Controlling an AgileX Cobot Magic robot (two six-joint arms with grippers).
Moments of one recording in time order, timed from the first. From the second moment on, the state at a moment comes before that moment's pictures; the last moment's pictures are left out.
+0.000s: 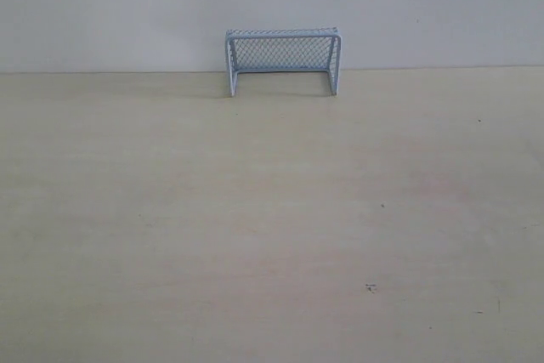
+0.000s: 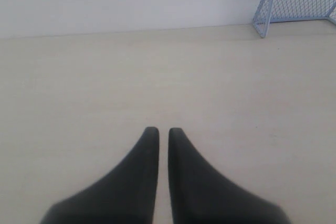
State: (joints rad) left arm 0.00 0.05 0.00 0.05 0.30 0.02; right arm 0.17 0.16 -0.16 -0.27 0.33 0.27
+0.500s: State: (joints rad) left arm 0.00 0.05 0.00 0.05 0.30 0.02; right arm 0.09 0.05 -0.05 -0.24 0.30 0.27
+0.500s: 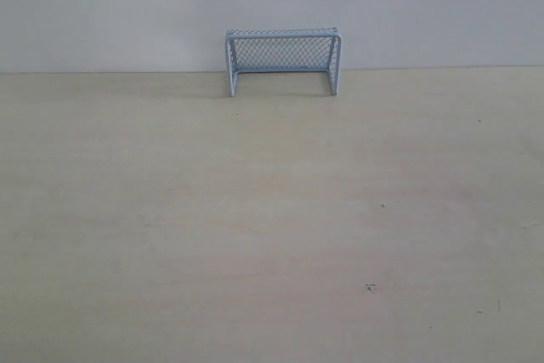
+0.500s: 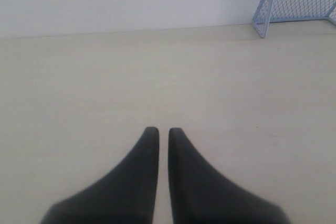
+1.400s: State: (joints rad) left arm 0.00 0.05 0.00 0.05 0.30 0.02; right arm 0.09 0.00 0.00 -0.24 0.34 0.27
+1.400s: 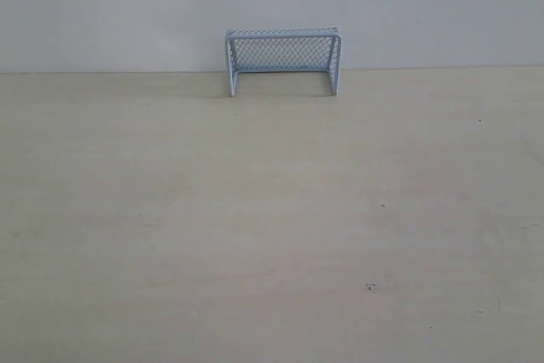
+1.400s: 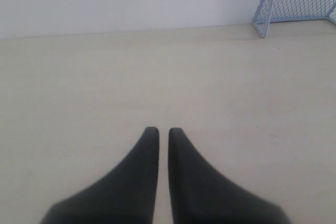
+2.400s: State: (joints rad) left arm 0.00 0.05 0.00 0.05 0.30 0.02; right arm 0.09 0.00 0.00 0.00 0.34 -0.01
